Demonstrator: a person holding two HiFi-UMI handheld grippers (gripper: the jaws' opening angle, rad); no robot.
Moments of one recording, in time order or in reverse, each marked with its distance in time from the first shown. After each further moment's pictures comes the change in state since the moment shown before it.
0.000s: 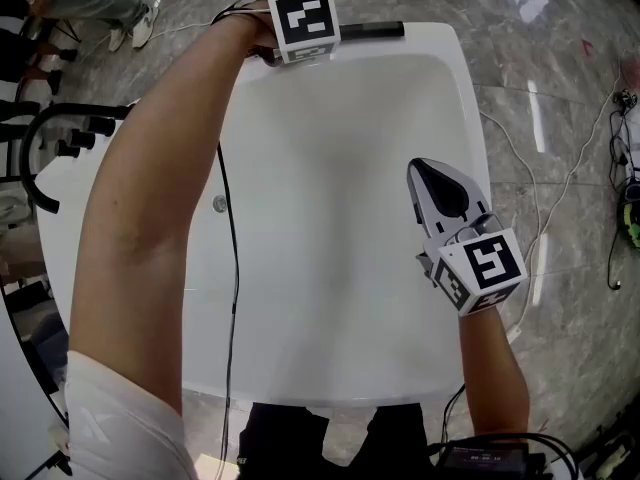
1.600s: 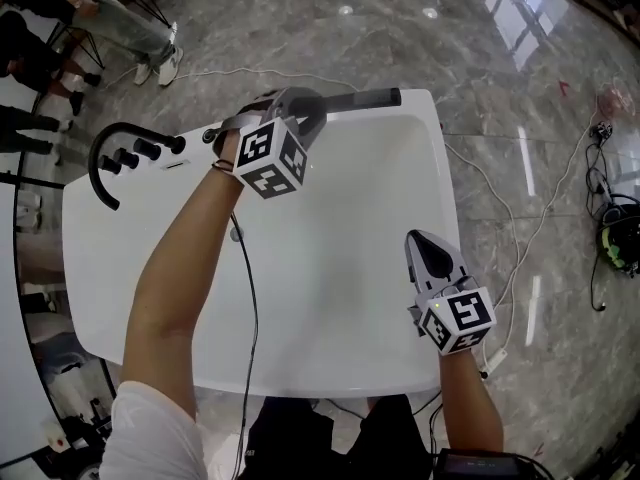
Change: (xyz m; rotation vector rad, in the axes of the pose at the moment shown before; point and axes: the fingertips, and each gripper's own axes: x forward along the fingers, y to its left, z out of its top) left arm -0.187 -0.062 0.015 -0.013 -0.370 0.503; right arm -0.105 0.053 0.043 0.084 -0.011 -0.052
